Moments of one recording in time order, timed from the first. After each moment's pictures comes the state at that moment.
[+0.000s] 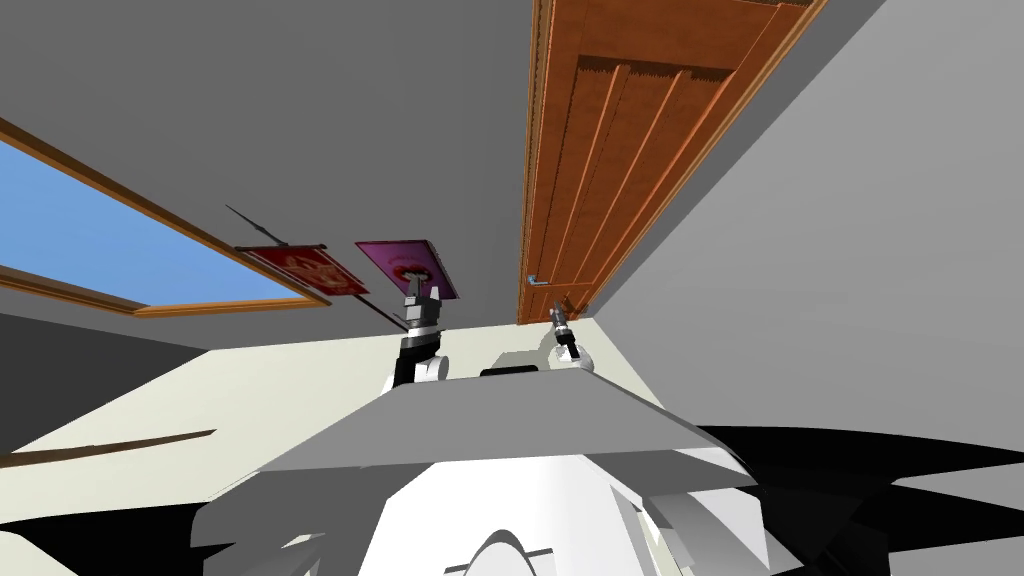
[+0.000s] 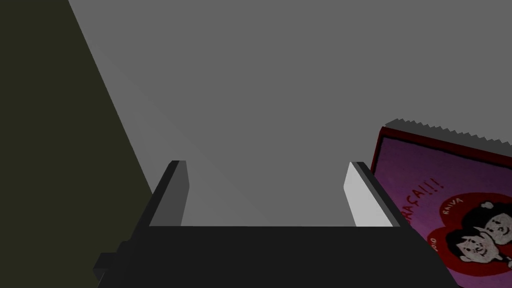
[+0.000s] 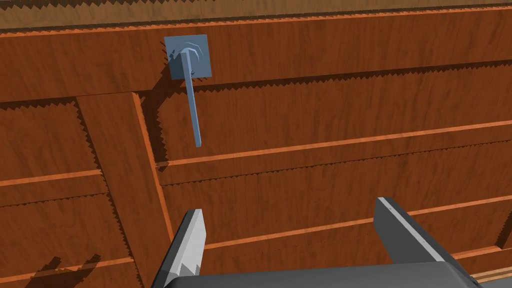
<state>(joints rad) -0.04 -0.16 -0.09 -0.89 0.04 -0.78 -0.18</state>
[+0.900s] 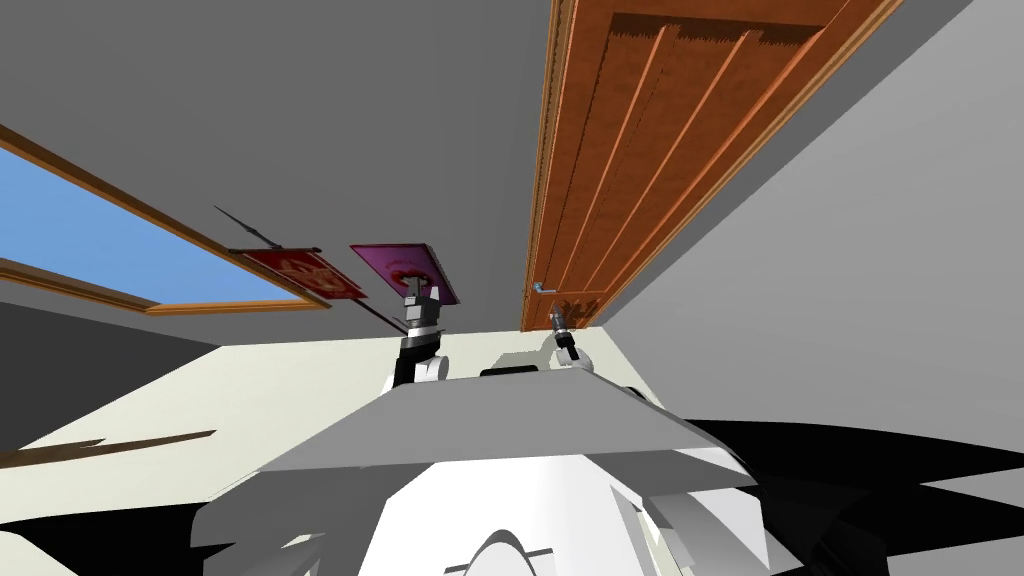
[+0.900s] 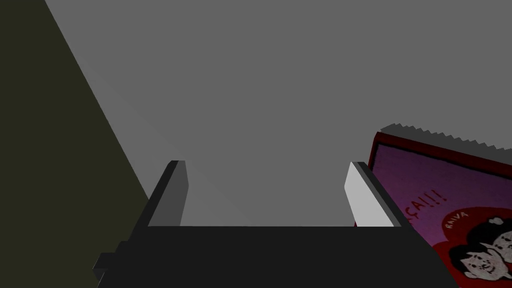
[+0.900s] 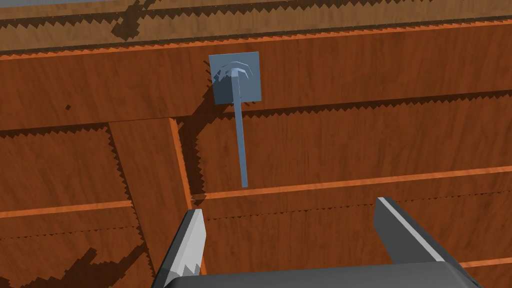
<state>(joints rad) -0.12 -0.18 -0.11 -0.66 0.06 -0.84 -0.20</state>
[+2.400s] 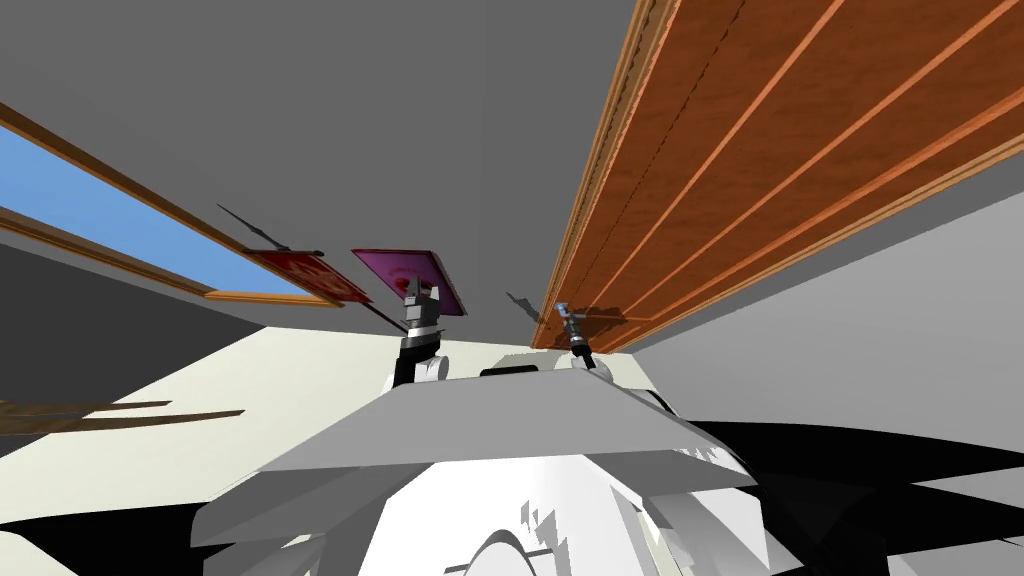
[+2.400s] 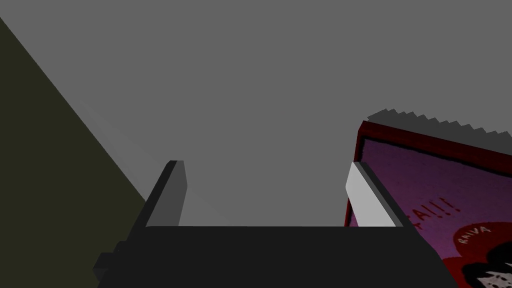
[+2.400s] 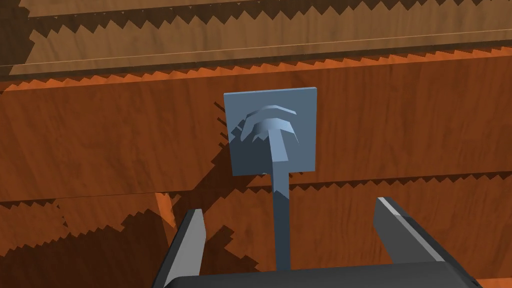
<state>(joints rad) -0.11 -0.28 -0.16 -0.51 0.03 -0.92 -0.28</state>
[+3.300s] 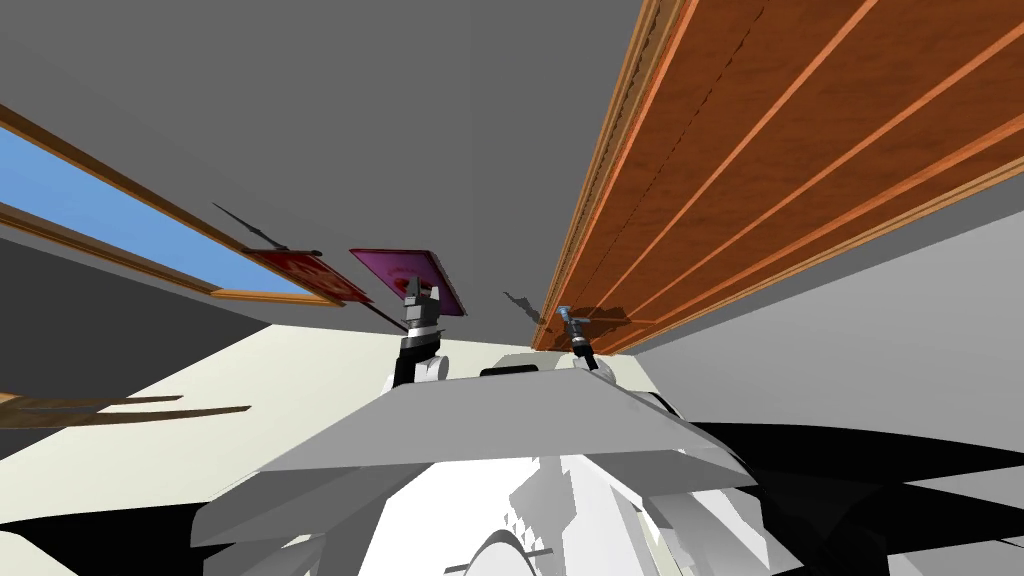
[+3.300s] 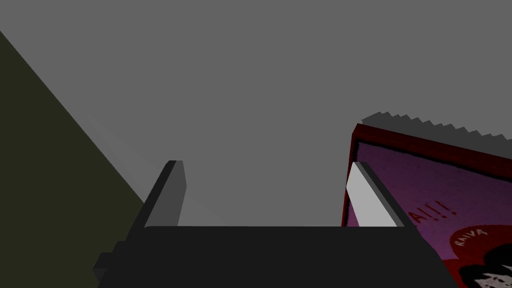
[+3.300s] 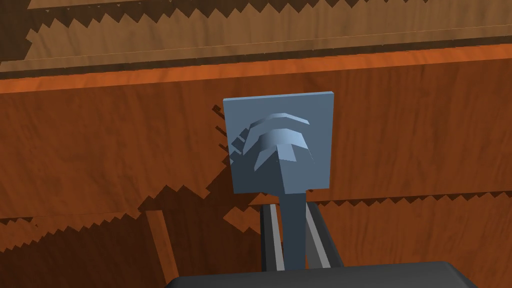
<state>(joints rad) -0.09 -0.30 -0.15 -0.53 0.03 -0.91 -0.30</state>
